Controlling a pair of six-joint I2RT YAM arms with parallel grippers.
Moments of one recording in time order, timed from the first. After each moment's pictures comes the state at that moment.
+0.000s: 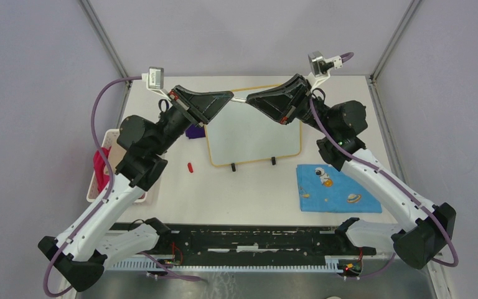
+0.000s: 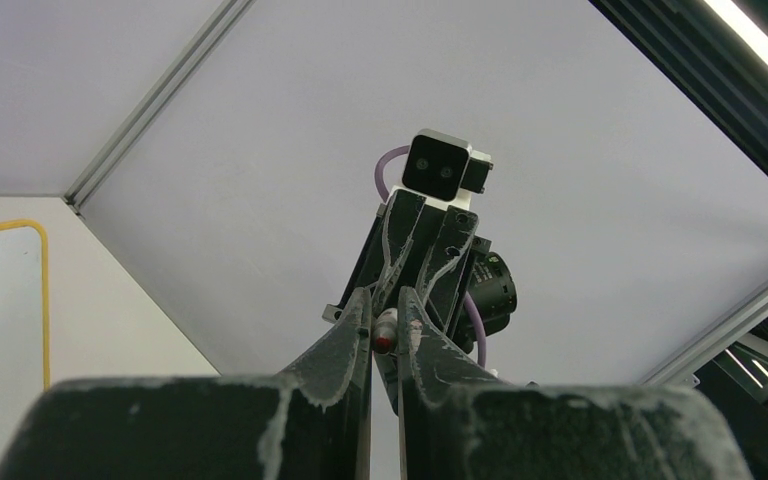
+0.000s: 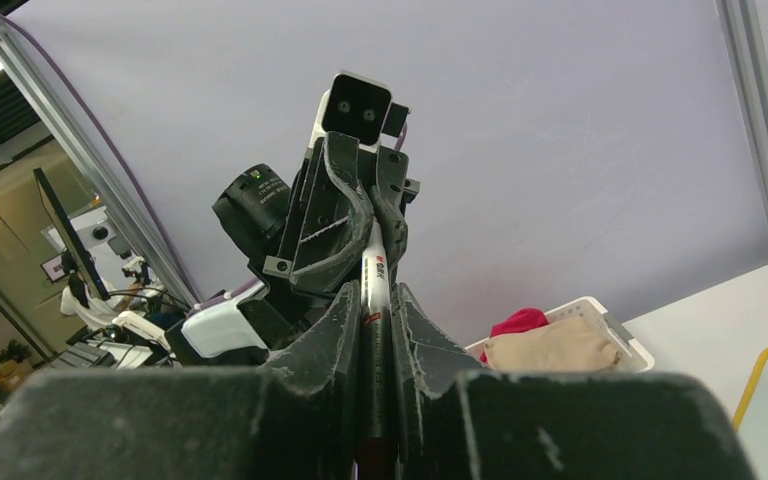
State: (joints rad) left arm -0.63 0.97 1.11 0.31 0.23 -0.98; right arm 0.61 1.21 1.15 0.68 -0.59 0.89
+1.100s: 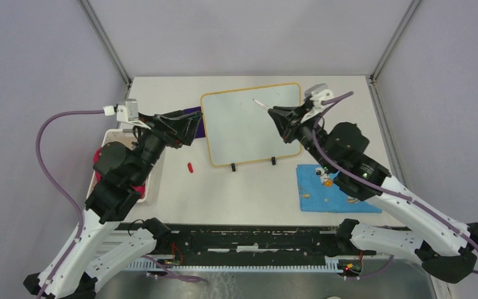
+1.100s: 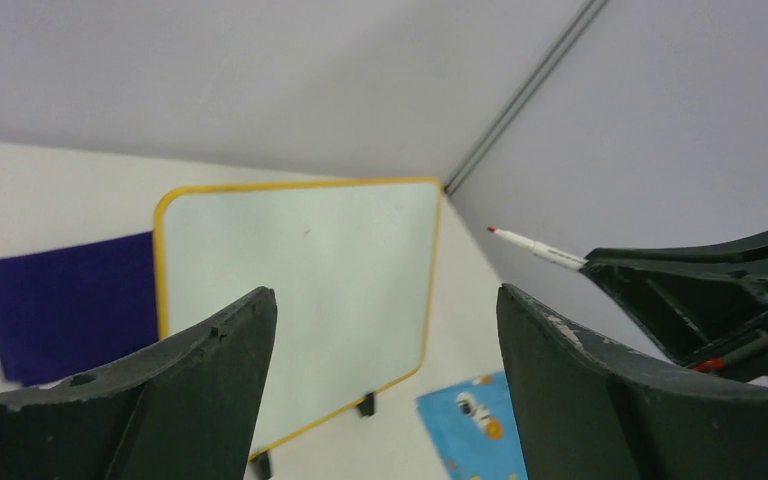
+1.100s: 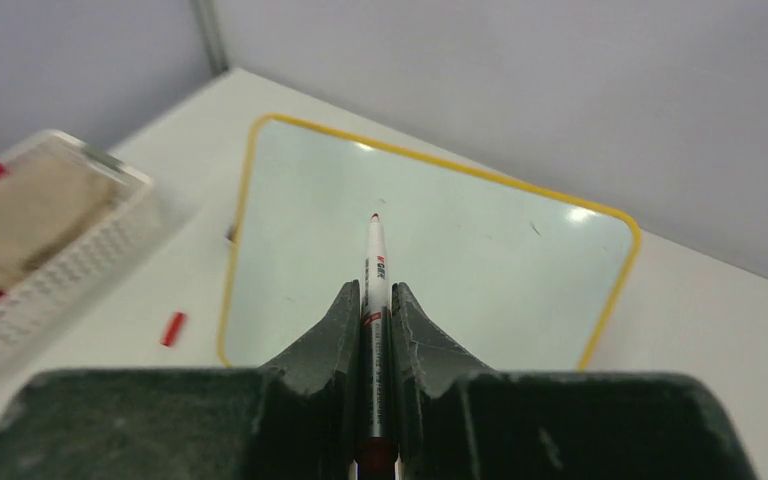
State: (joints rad) left arm -0.62 0.68 0.98 -0.18 -0.20 -0.47; right arm 0.97 1.02 1.14 -0.09 0.44 -0.01
